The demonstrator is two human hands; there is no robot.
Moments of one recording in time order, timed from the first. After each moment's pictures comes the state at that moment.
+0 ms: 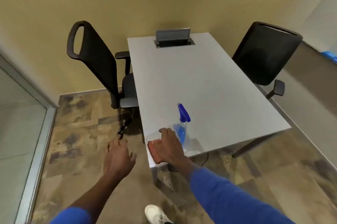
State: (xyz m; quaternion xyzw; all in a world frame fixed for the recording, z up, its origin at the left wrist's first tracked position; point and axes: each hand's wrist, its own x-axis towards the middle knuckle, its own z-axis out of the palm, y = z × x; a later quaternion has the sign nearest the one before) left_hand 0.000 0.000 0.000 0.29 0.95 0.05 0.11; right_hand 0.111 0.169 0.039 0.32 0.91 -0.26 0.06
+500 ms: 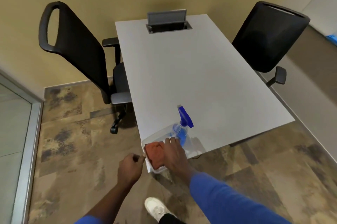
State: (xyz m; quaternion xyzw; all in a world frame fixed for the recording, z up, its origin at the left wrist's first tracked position) left_hand 0.008 0.050 -0.058 0.10 0.90 0.29 0.32; right_hand 0.100 0.209 -0.048 0.27 0.93 -0.08 0.22
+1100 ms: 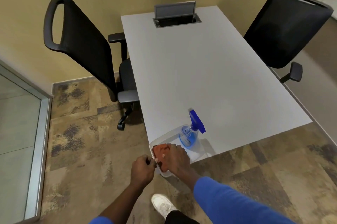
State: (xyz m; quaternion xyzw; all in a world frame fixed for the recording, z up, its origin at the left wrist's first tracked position) left_hand 0.006 0.062 -0.079 0.11 0.88 0.31 0.35; right_hand 0.083 0.199 -0.080 0.38 0.87 -0.23 0.21
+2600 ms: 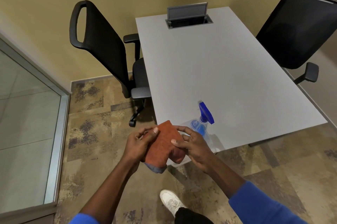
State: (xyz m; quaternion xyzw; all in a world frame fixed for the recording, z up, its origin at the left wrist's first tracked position) left_hand -0.037 0.037 0.023 0.08 0.70 0.61 0.37; right_hand 0.111 0.204 0.028 0.37 0.54 -0.76 -0.01
